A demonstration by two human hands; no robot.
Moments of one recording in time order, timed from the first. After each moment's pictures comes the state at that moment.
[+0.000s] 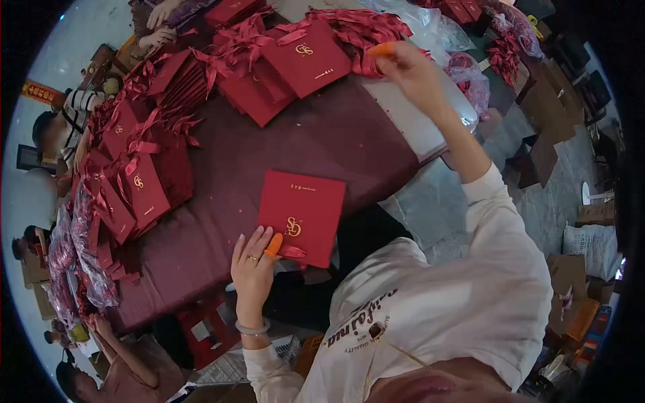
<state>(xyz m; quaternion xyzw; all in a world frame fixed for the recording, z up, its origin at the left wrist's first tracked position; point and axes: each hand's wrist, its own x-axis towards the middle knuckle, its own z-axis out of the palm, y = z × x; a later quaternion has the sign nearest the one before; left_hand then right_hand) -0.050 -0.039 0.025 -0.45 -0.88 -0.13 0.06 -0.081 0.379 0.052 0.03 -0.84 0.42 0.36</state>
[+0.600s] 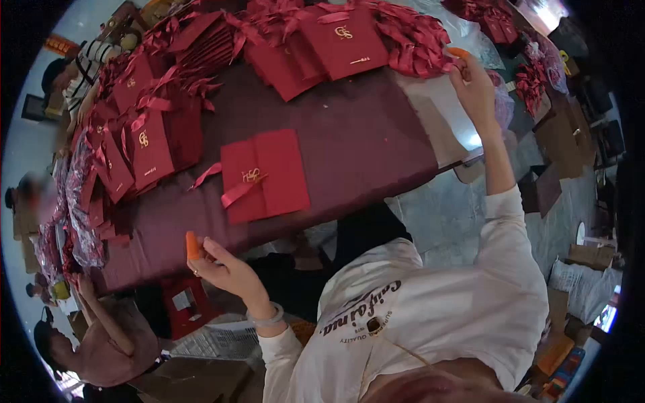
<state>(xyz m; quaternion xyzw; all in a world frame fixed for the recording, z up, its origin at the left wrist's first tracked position) -0.031 -0.032 0.014 0.06 -0.85 -0.40 0.33 -0.061 0.429 0.040 -0.07 -0.90 0.20 0.37</state>
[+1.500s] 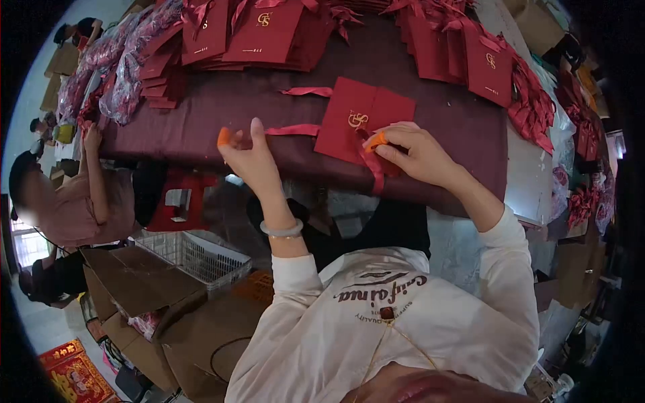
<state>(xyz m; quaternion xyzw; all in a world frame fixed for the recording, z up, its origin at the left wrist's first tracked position) -0.081 -0.078 -0.007 0.27 -0.68 -0.58 0.36 -0.098 0.184 0.018 0.39 -0.82 0.42 -0.01</state>
